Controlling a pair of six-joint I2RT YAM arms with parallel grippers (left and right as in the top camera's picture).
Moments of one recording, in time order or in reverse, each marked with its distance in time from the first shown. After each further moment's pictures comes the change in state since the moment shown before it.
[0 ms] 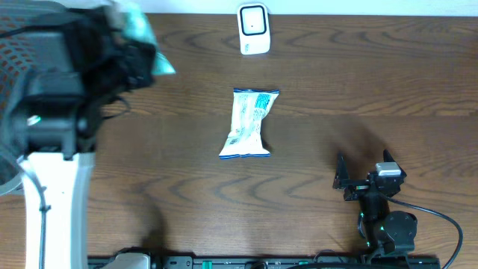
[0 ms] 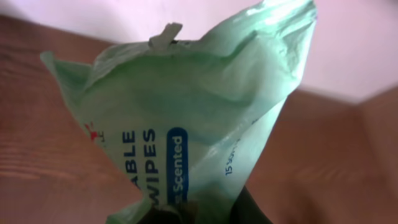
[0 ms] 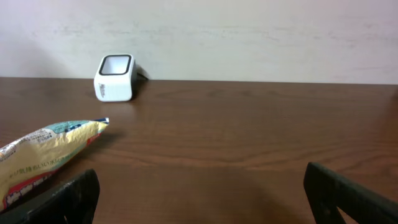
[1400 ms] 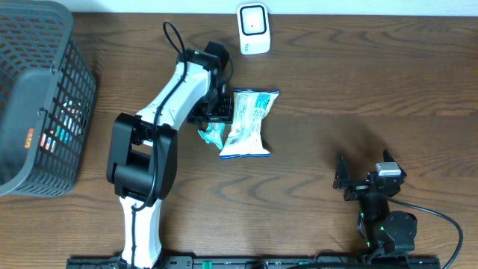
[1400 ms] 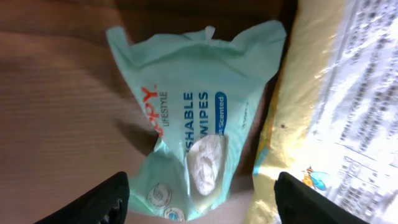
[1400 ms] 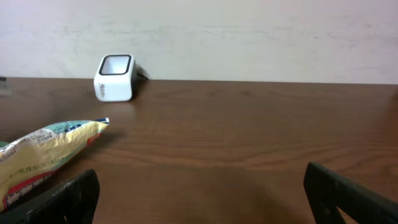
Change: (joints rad) left arm -0.301 0.795 0.033 -0.217 -0.177 0.027; right arm 0.000 0.000 0.000 0.000 0.000 0.000
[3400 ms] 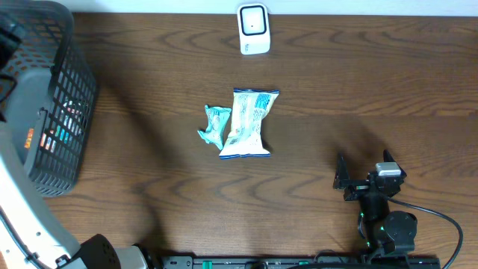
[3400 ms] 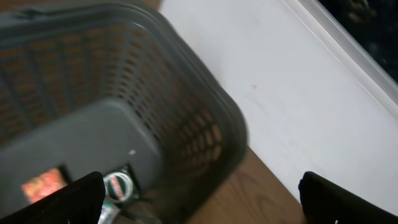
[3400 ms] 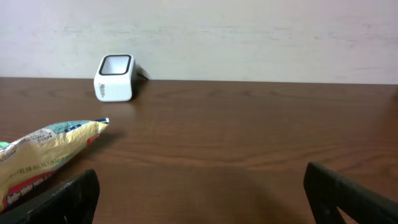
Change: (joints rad) left arm 0.872 -0.617 0.200 0.266 -0.007 -0.225; right arm 0.000 0.000 0.000 0.000 0.000 0.000
